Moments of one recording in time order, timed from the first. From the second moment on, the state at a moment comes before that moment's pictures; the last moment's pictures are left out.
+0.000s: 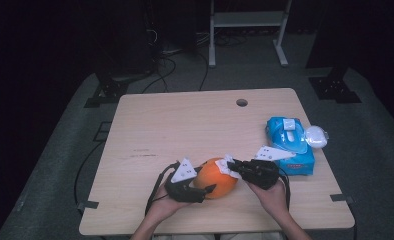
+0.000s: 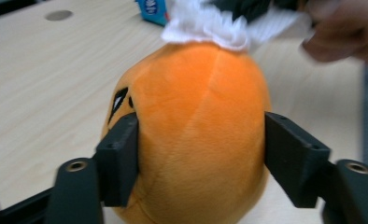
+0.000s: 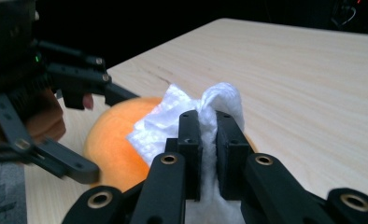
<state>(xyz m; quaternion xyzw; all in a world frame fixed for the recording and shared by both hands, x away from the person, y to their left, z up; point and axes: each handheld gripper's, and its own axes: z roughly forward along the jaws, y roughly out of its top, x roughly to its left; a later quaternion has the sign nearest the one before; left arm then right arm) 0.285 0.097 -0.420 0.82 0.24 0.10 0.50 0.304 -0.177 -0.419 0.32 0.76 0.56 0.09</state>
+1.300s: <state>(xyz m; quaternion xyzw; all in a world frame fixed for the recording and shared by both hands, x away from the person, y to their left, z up) 0.277 0.067 -0.431 0.86 0.20 0.06 0.46 0.282 -0.250 -0.428 0.33 0.76 0.56 0.01</state>
